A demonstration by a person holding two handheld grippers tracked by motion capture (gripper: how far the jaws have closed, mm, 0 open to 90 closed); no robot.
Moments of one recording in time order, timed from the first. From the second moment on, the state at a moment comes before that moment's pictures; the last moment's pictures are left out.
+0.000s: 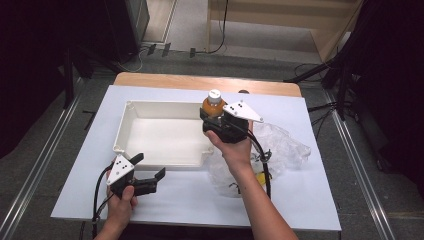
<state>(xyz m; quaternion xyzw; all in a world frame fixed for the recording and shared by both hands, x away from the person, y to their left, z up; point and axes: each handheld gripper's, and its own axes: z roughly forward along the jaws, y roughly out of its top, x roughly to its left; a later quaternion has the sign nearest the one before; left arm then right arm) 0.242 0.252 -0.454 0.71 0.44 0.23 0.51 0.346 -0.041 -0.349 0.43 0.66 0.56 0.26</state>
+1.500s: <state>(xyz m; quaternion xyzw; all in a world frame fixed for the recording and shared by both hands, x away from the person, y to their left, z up) 0.241 0.252 -0.454 0.71 0.43 0.23 0.51 0.348 -0.012 -0.352 0.41 0.68 0.56 0.25</state>
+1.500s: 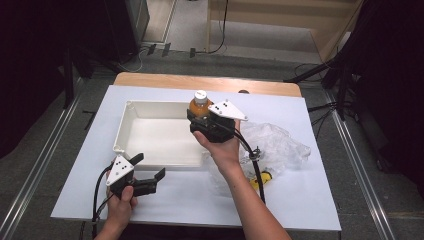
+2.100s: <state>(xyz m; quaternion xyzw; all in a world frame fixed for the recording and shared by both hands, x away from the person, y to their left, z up) 0.241 0.253 -0.454 0.71 0.43 0.23 0.51 0.351 -0.010 -0.365 0.42 0.68 0.55 0.24</state>
